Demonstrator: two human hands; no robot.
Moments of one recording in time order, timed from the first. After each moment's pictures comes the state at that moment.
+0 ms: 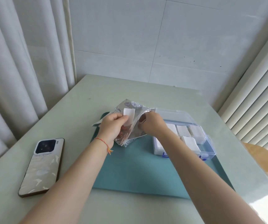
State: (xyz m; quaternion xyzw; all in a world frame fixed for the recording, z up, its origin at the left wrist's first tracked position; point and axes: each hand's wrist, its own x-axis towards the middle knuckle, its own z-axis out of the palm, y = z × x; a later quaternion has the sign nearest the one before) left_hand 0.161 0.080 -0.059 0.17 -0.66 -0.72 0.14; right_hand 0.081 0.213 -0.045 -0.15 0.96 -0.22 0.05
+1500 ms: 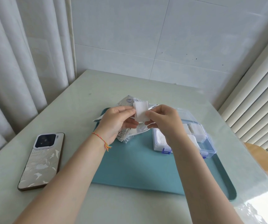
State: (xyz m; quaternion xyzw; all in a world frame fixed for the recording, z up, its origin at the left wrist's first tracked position) left_hand 0.181 0.085 -0.033 0.06 -0.59 -0.81 0.08; right_hand 0.142 0.241 -0.011 -0.10 0.76 -0.64 0.04
